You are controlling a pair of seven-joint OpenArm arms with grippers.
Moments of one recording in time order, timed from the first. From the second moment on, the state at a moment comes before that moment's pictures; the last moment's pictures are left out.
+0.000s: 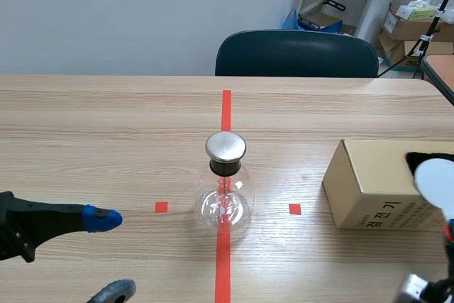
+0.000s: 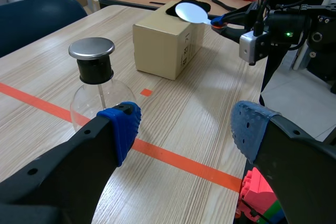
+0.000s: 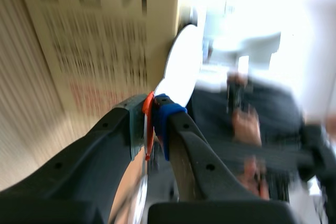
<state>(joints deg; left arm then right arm) 18.6 -66.7 48.5 101.7 -19.2 -10.4 -48.2 -30.6 -0.6 30.6 73.6 -81.9 -37.6 27.8</state>
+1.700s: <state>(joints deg) 15.0 -43.1 34.5 88.1 -11.6 -7.5 -32.0 -30.6 7.2 12.8 97.5 -75.5 -33.0 12.8</state>
